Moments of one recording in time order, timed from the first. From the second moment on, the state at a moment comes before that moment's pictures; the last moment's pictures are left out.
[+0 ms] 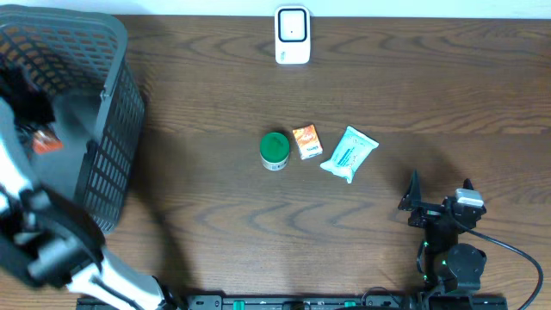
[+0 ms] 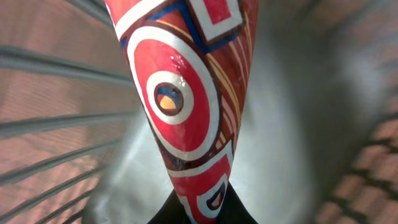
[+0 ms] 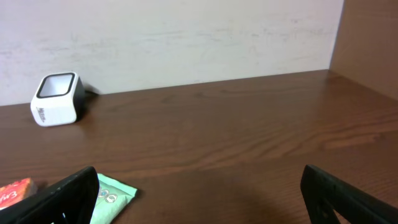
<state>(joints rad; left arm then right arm) 0.61 1.85 1.81 -1.07 0.04 0.18 0.00 0.01 0.01 -0.06 0.15 0.09</state>
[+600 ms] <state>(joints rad) -0.26 1.60 1.66 -1.02 0.20 -0.05 0.00 0.01 0.01 -0.06 0.15 0.09</state>
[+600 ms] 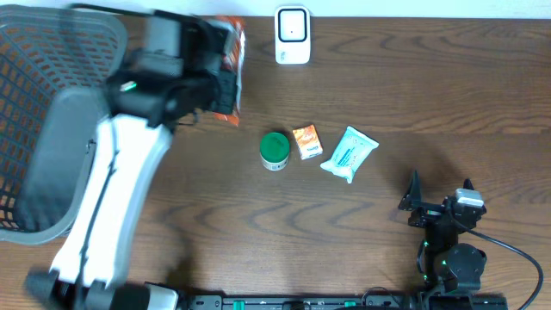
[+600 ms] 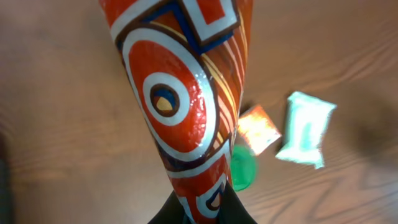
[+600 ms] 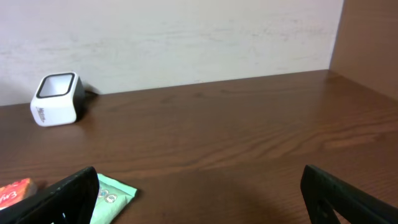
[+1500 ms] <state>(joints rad) -0.26 1.80 1.46 -0.86 0.02 -0.22 0.00 0.01 0.01 -0.06 0.15 0.09</state>
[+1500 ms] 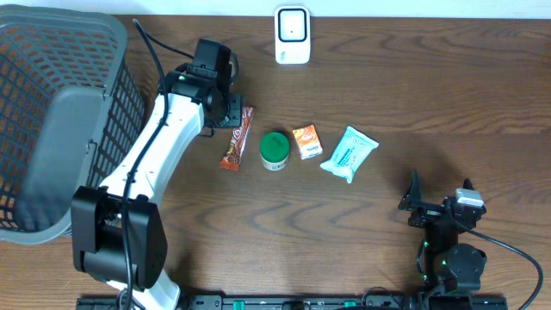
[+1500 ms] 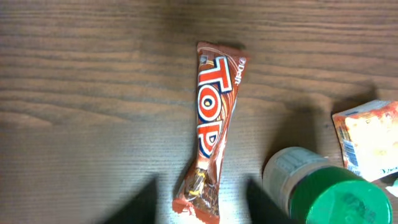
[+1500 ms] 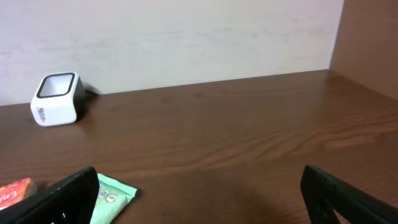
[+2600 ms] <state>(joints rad) -0.26 1.87 1.40 -0.79 0.18 -0.30 0.00 0.01 0.01 -0.06 0.15 0.09</state>
